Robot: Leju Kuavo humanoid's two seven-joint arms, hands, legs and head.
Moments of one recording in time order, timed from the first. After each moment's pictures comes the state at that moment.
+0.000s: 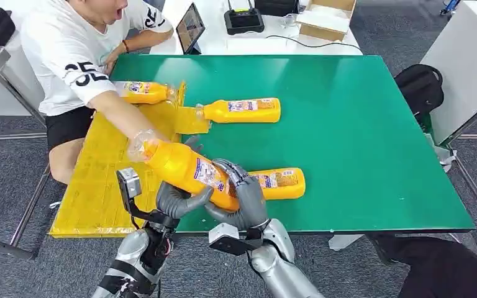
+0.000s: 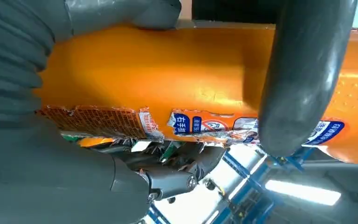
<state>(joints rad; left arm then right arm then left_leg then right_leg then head) -0.23 -0.23 -0.34 -1.19 0.21 -0.29 -0.48 -0.27 0.25 0.40 -0.97 0.52 -0.51 -0.65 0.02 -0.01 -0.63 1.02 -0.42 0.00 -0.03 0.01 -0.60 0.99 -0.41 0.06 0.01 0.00</state>
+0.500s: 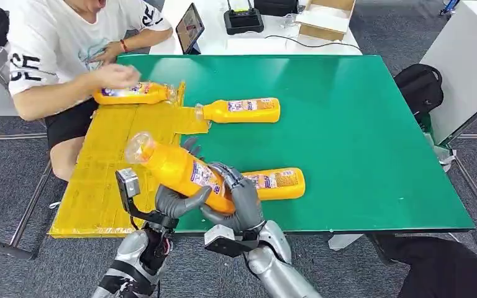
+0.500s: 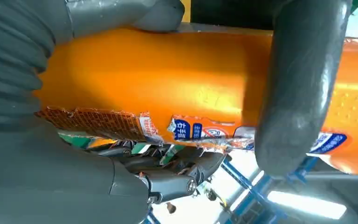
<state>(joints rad) -0.23 -0.23 -0.33 -1.18 0.23 -0.29 -0.48 -0.28 0.26 0.44 -0.91 0.50 -0.49 -0.65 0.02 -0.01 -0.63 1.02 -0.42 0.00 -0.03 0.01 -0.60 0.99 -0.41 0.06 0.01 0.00</state>
